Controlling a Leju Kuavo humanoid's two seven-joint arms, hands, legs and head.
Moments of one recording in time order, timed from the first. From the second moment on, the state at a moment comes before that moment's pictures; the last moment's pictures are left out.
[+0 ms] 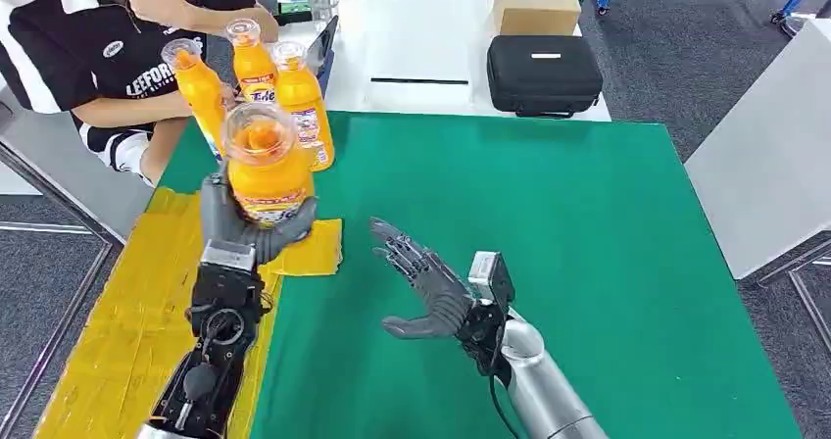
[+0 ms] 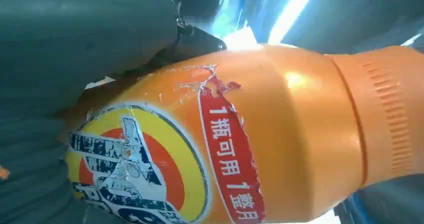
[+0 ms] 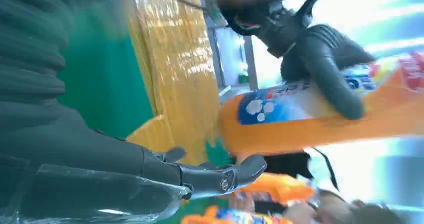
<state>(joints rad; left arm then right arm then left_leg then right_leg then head) -0.27 -0.12 -0.25 -1.44 -0.49 0.55 -0.62 -0.29 0.12 0.42 -1.05 -0.08 0.42 -0.52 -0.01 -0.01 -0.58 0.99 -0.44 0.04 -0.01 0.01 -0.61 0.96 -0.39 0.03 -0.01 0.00</state>
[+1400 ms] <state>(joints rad) -0.40 0.22 -0.47 -1.04 -1.57 0.70 0.07 -0.12 0.03 0.45 -1.27 -0.08 0.30 -0.54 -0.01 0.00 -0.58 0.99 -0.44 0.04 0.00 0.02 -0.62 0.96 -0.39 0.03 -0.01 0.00</state>
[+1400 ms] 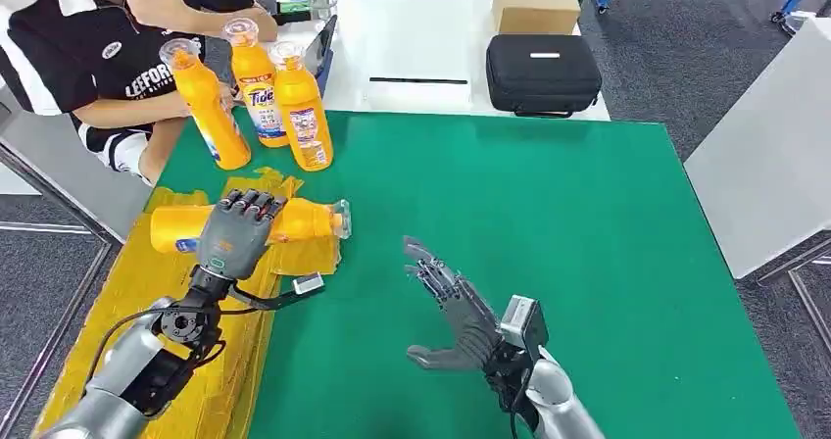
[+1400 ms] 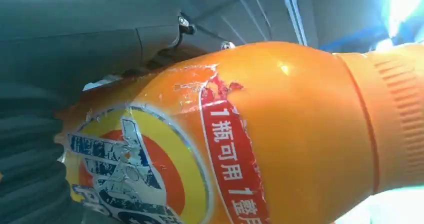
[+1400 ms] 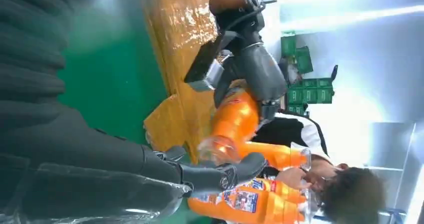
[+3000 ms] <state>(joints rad) -0.41 0.03 -0.10 -0.61 -1.53 0.71 -0.18 -0.12 0.05 0.45 -1.26 -0.04 0.28 -0.51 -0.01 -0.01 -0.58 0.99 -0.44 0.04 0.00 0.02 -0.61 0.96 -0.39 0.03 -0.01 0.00</state>
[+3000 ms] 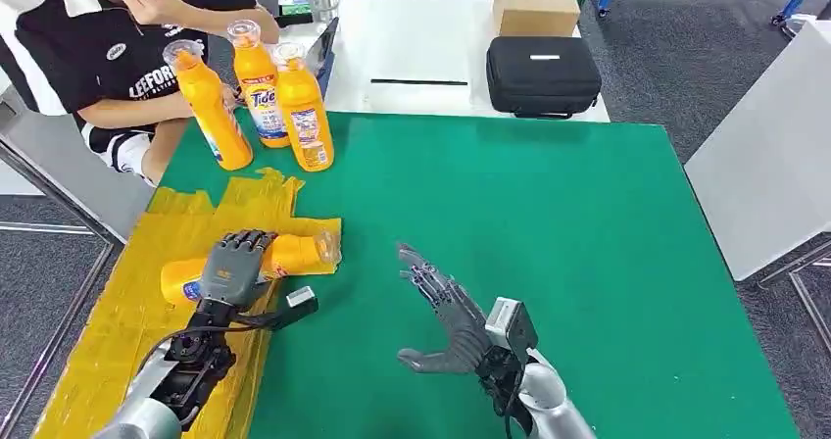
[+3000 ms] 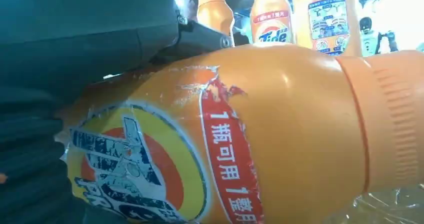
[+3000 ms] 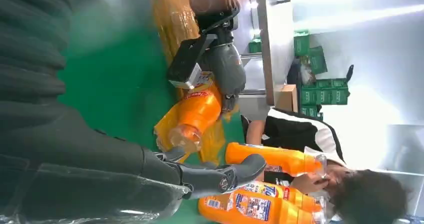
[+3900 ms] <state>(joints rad) -0.64 -0.02 -0.02 -0.38 -1.34 0.20 -0.38 -0.16 0.06 0.42 -1.20 -0.01 0.31 -0.51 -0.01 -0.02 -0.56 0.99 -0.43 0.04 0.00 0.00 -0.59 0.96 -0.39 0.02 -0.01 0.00</state>
